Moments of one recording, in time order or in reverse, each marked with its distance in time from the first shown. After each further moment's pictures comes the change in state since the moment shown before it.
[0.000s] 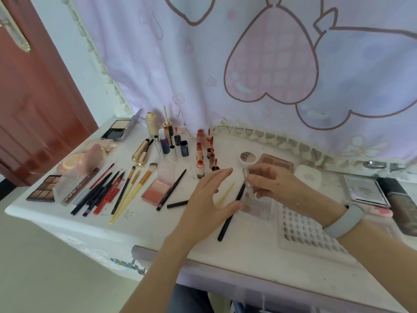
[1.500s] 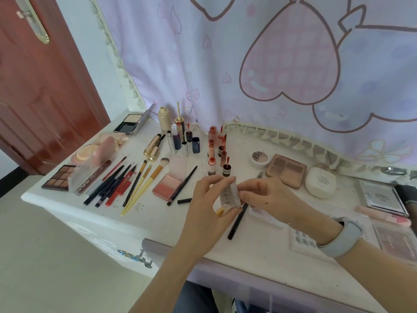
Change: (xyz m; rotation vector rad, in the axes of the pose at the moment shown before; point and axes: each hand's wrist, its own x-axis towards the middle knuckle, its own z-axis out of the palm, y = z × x) left_hand -0.026 0.009 -0.007 0.038 0.231 0.043; right_hand -0.016 -0.013 0.048 -0.241 -0.090 -0.151
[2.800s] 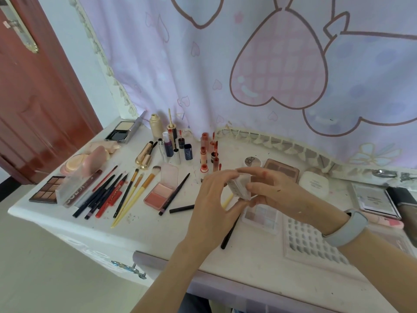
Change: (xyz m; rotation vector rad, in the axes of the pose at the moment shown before) left_hand 0.025 0.007 0.024 0.004 0.107 0.153; right_hand 0.009 0.001 -0.033 0.286 -0.025 0.116
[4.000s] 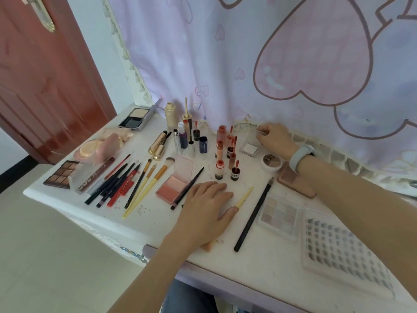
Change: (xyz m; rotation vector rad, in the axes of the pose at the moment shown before) left_hand -0.013 -0.057 -0.026 0.571 -0.464 -0.090; right_hand 0.163 0.016 -0.061 -0.794 0.501 -0.044
